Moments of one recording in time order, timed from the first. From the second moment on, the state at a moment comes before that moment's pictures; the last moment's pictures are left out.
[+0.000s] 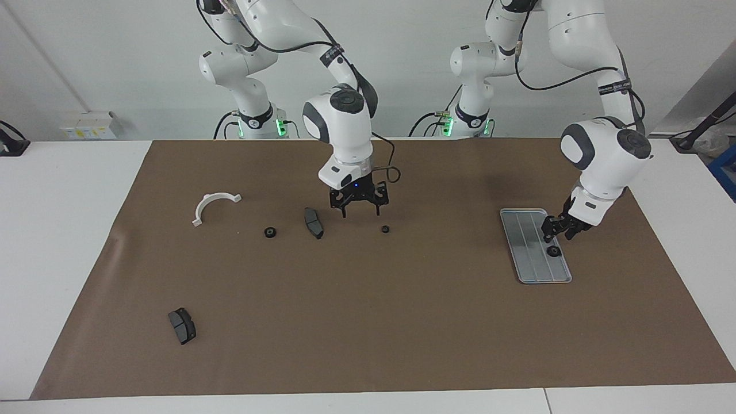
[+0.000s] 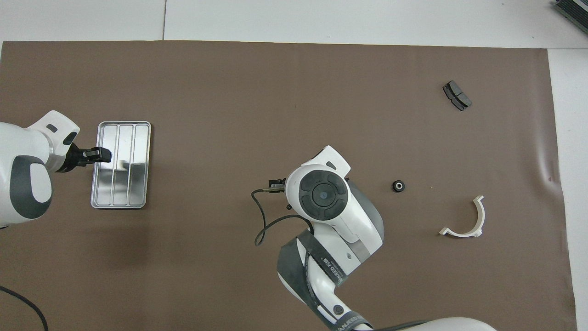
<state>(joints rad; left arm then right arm) 0.04 0.20 0.08 -2.13 -0.07 2.44 0.04 0.63 0.29 0.02 -1.92 -0.04 2.36 0.69</state>
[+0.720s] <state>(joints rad) 0.01 0.21 0.06 -2.17 -0.07 2.59 -0.47 0.69 0.48 0.02 -1.78 -0.11 2.36 0.76</state>
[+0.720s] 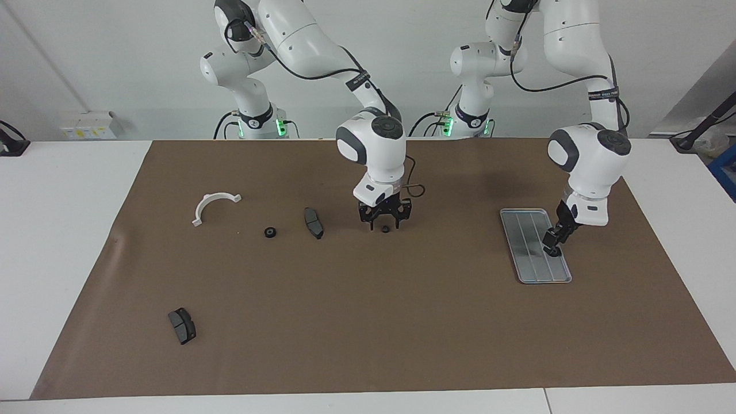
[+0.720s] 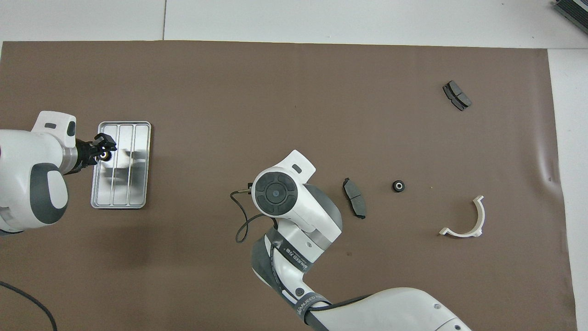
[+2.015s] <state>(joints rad) -0.03 0.22 0.08 -2.18 -0.06 2.52 -0.84 0.64 0.48 0.00 -1.77 -0.21 2.38 0.85</state>
